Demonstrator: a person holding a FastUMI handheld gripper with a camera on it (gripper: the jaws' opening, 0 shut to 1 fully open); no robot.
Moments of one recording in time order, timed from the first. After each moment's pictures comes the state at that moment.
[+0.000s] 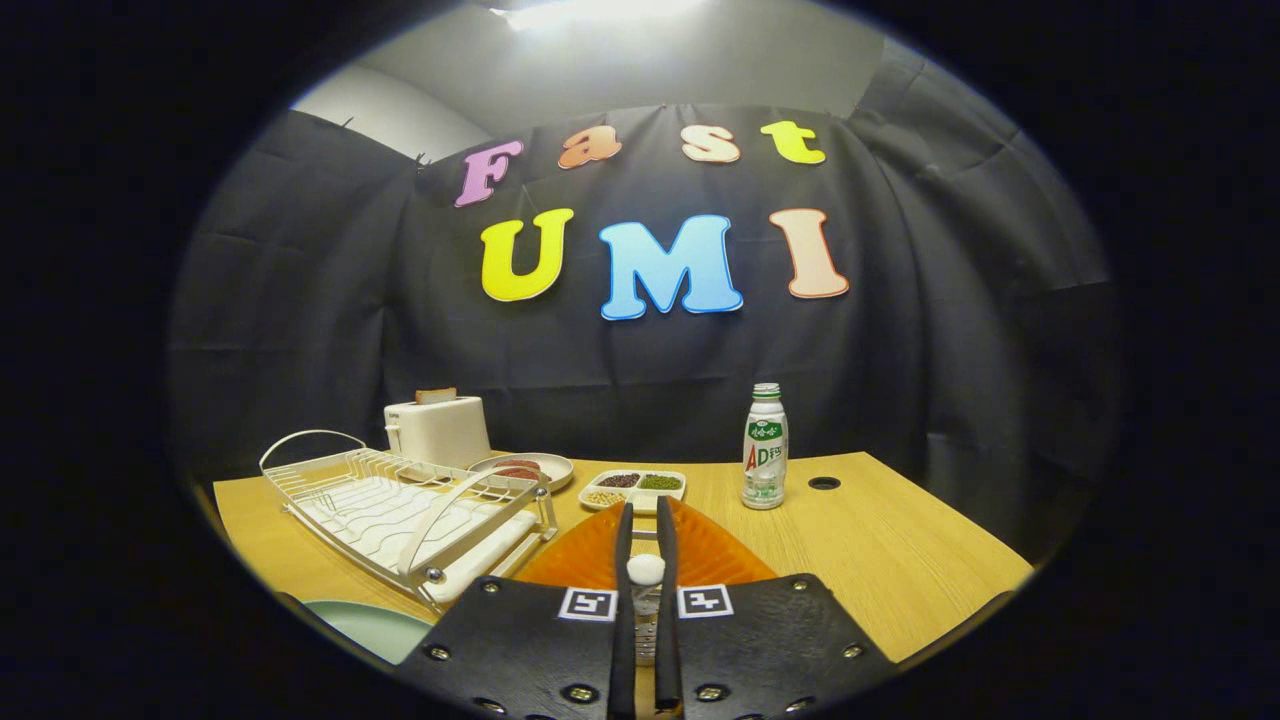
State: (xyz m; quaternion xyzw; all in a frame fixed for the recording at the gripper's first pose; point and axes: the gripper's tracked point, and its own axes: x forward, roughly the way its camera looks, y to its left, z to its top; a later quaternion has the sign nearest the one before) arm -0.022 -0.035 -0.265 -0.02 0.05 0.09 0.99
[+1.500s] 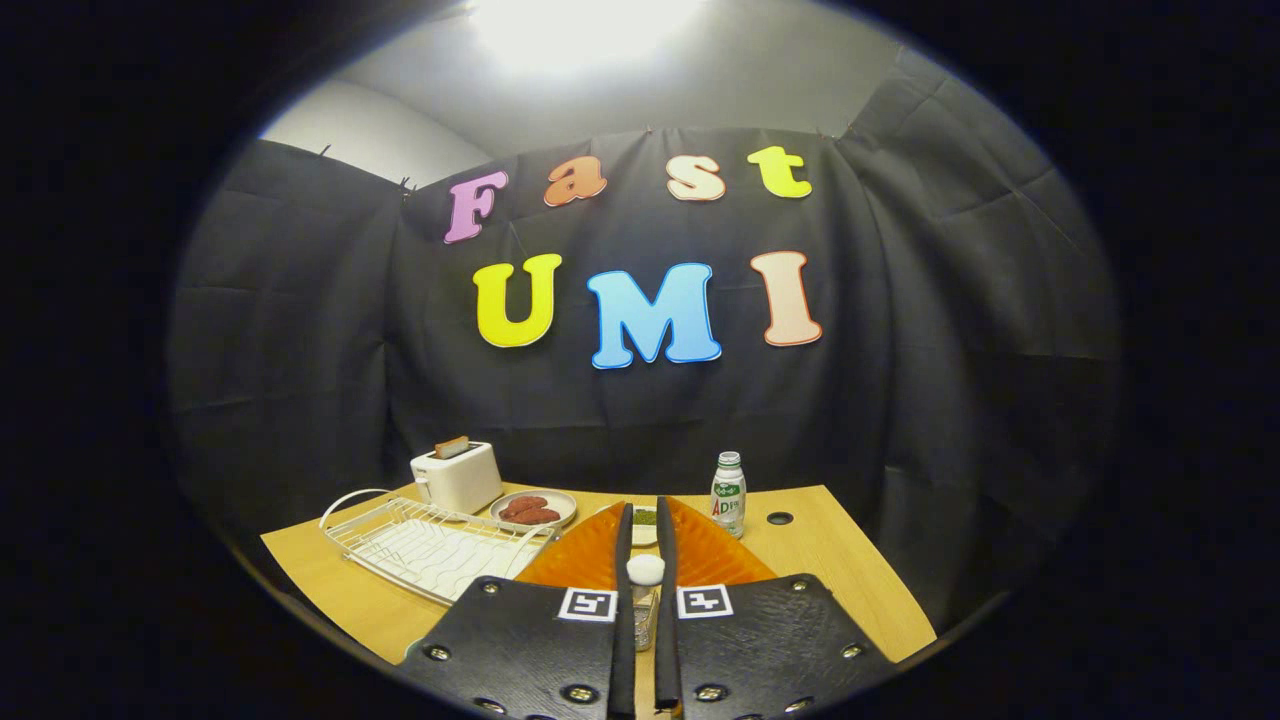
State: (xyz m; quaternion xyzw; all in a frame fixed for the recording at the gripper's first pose) arm -0.100 -0.055 -0.114 -0.01 0.07 0.09 0.99
